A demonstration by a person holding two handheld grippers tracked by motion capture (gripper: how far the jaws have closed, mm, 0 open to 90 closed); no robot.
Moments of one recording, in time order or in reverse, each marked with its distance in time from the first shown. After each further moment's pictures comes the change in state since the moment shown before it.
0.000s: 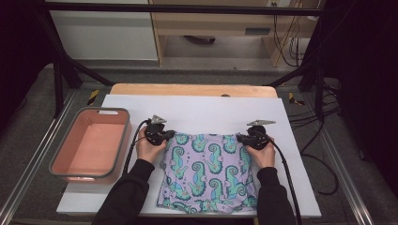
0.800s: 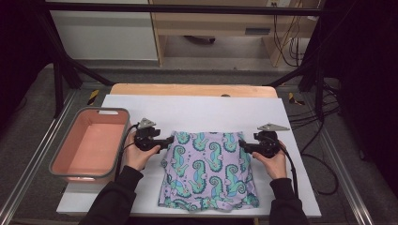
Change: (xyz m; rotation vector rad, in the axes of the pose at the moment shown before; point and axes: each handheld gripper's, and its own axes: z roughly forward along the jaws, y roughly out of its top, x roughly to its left) left arm -0.002 -0.017 -0.043 -0.065 -0.046 -0.037; right arm 0.011 -0.011 -0.052 -0.089 -0.029 0.010
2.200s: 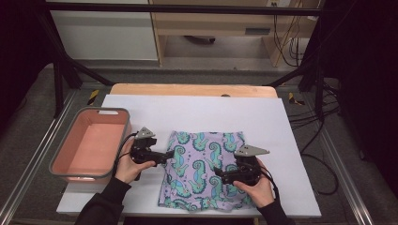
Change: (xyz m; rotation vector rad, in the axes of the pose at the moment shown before) left arm -0.015 -0.013 -0.017 0.057 -0.069 0.054; right arm 0.104 -0.025 -0.025 0.003 0.184 -0.097
